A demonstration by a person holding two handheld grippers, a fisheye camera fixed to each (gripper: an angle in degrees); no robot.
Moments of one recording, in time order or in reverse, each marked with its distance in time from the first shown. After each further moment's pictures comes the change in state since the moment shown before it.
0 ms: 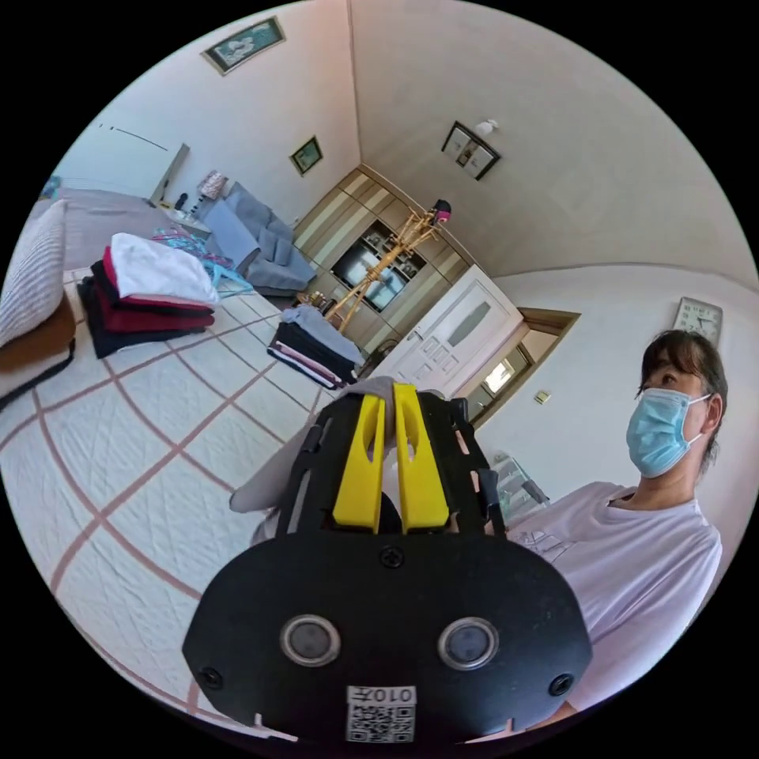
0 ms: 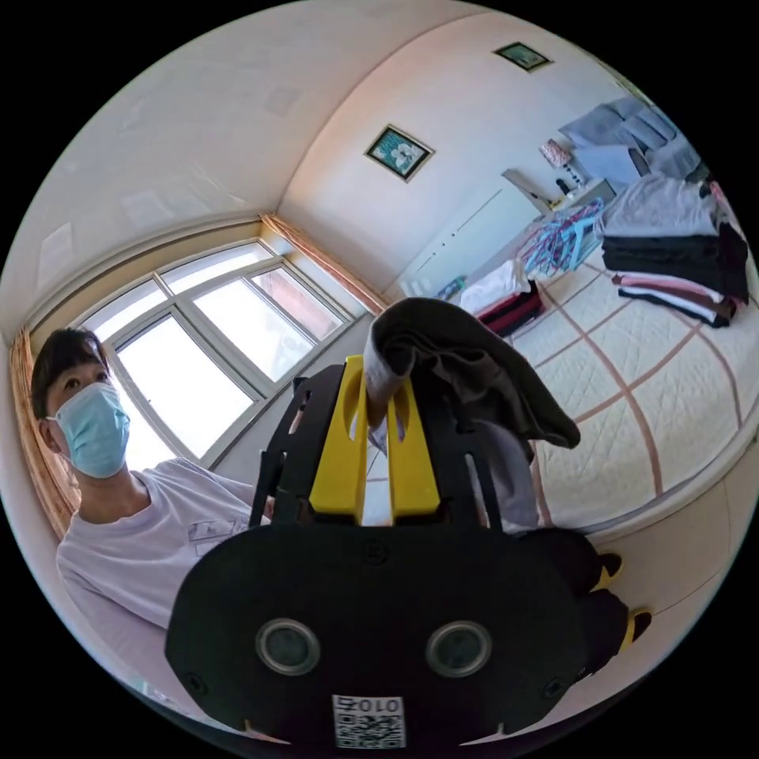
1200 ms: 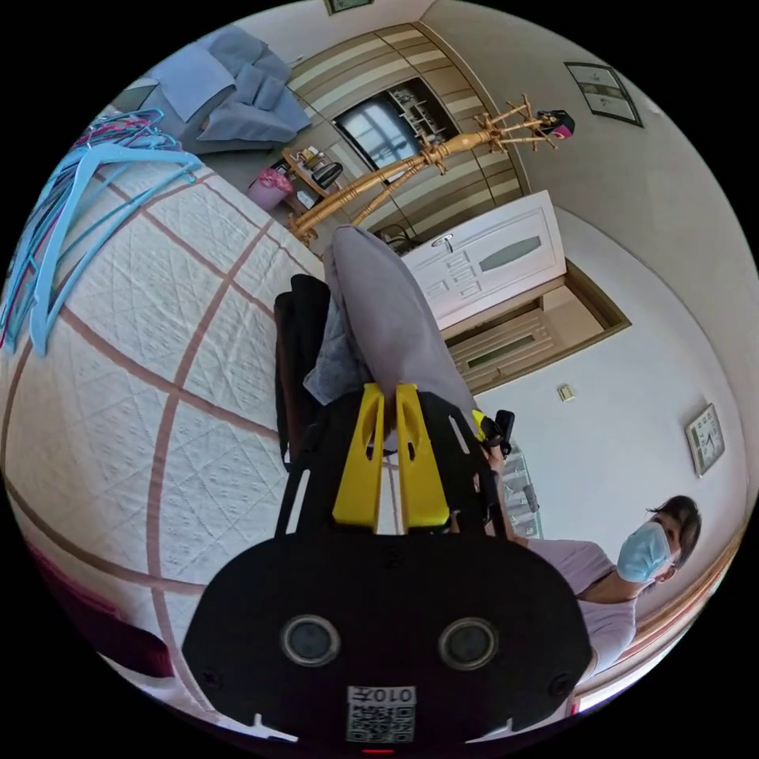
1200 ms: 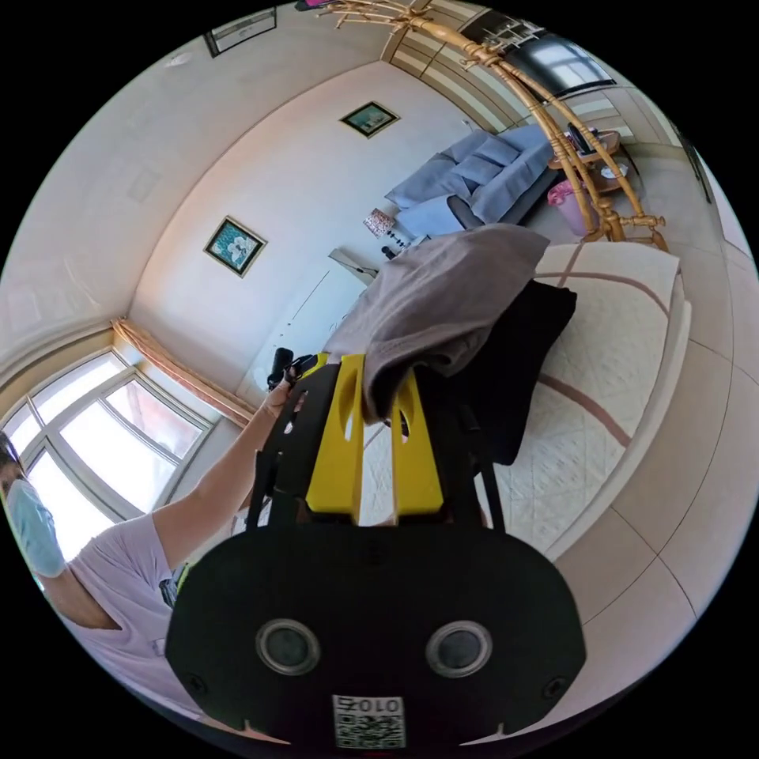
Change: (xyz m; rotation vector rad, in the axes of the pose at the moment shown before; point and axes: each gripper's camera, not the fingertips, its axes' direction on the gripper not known) left arm -0.440 -0.240 0.695 -0.569 0.188 -0.147; right arm 0.170 -0.107 -0.033 0.274 0.505 0.255
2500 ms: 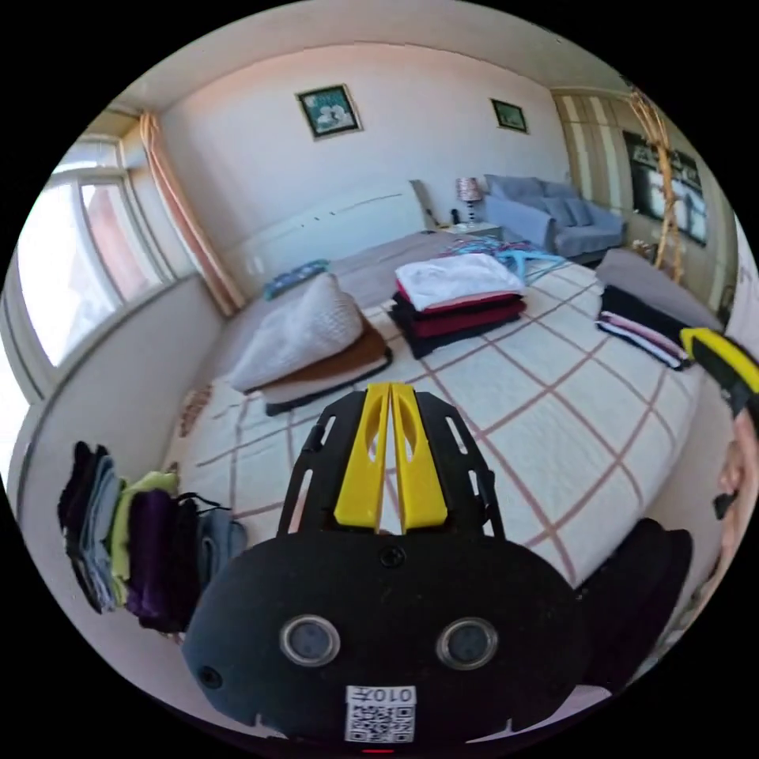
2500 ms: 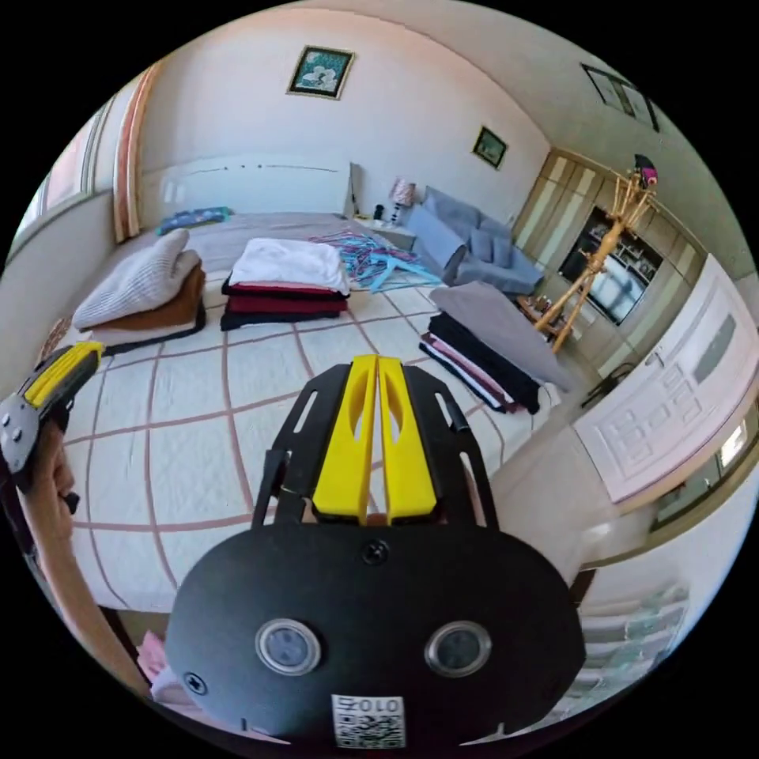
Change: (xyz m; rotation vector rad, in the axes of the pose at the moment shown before) left arm 0.340 0.588 -0.076 0.460 -1.659 -0.293; right arm -0.595 0.289 0.207 -0.132 0.842 -0.637
